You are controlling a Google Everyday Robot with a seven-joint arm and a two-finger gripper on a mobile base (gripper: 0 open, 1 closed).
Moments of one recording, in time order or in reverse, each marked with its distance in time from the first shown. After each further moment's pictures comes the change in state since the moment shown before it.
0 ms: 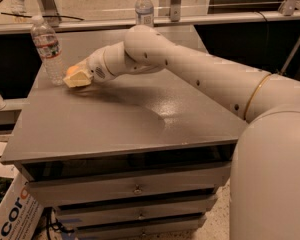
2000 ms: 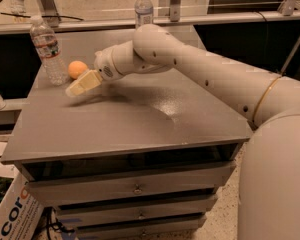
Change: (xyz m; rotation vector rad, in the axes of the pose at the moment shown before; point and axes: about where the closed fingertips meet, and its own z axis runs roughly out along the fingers) arm 0.006 -0.006 -0.017 0.000 0.000 0.006
